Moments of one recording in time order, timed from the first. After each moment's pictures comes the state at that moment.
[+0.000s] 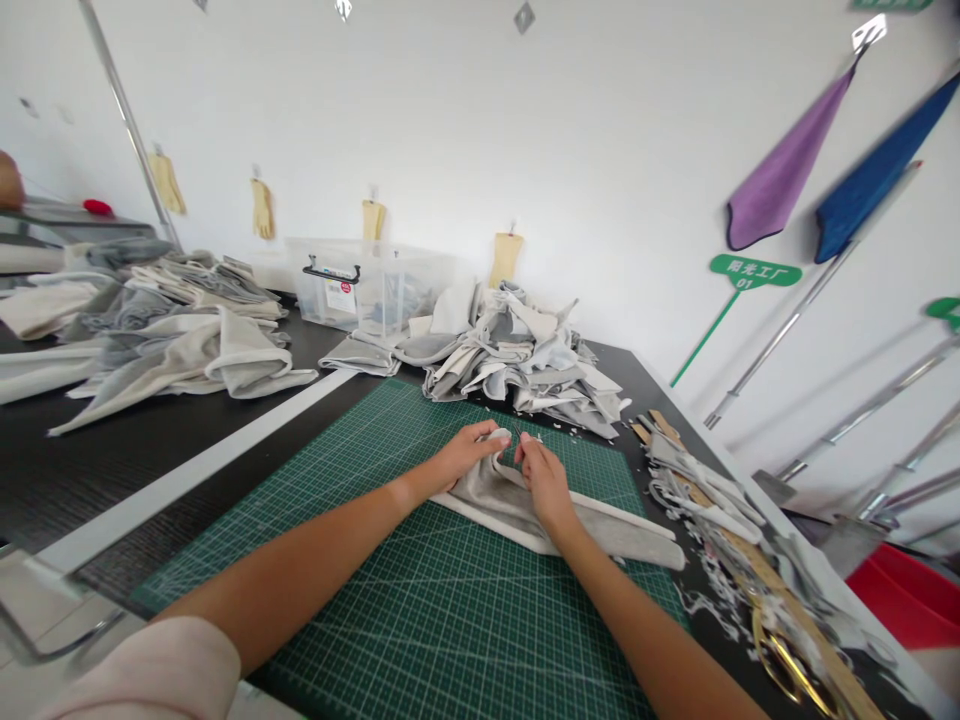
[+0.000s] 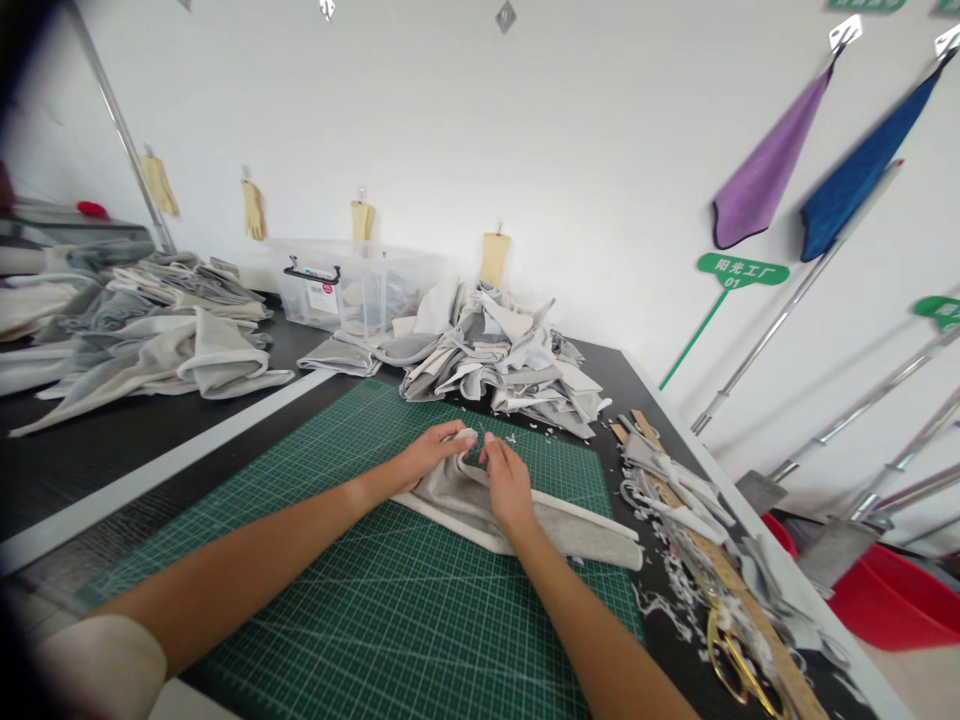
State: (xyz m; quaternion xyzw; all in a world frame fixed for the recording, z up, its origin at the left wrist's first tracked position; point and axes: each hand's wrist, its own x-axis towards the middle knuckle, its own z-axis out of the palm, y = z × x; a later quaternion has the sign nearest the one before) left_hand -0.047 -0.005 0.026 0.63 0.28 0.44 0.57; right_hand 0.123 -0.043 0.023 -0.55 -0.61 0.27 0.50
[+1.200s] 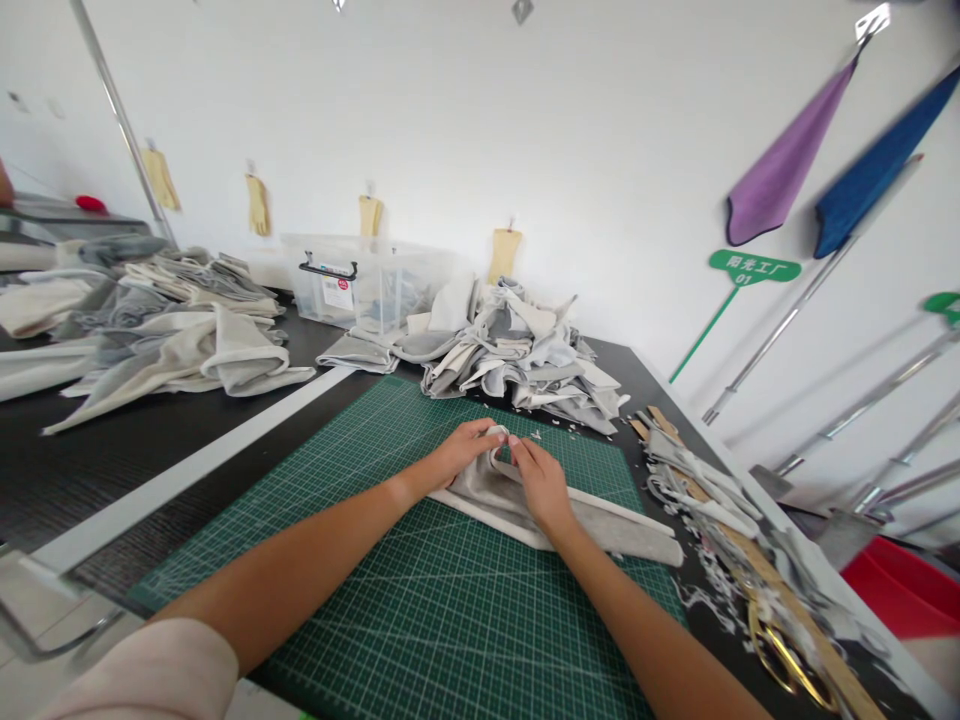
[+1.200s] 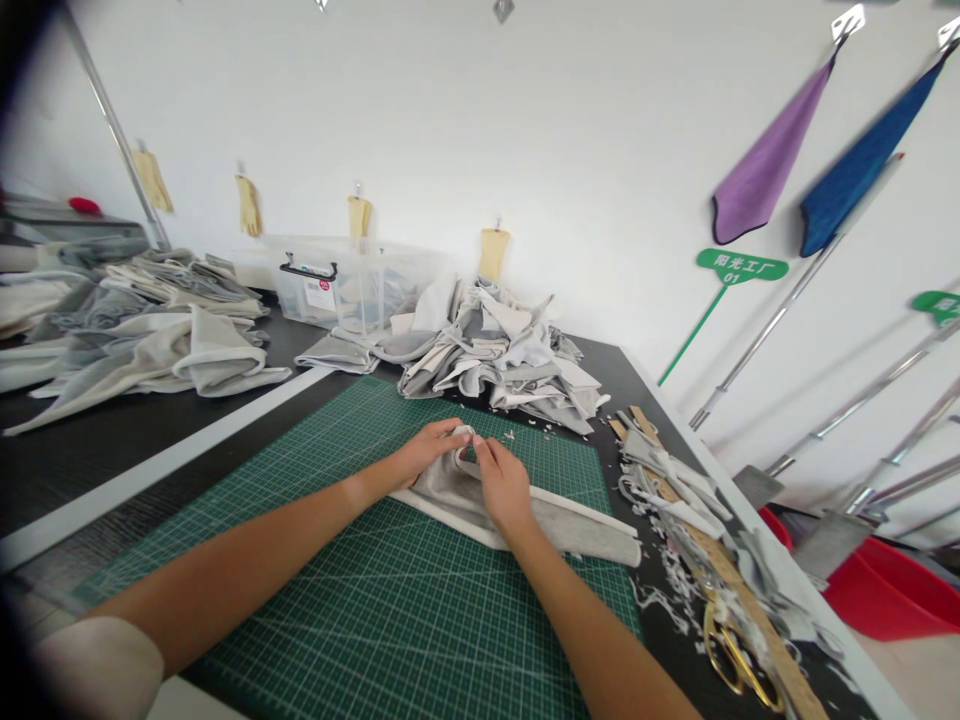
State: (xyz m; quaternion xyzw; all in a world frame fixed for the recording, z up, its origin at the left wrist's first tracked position) left_hand -0.047 -0.002 0.024 0.63 0.29 0.44 0.56; right_hand 0.123 -0.051 0.028 -0.59 -0.67 0.19 0.41
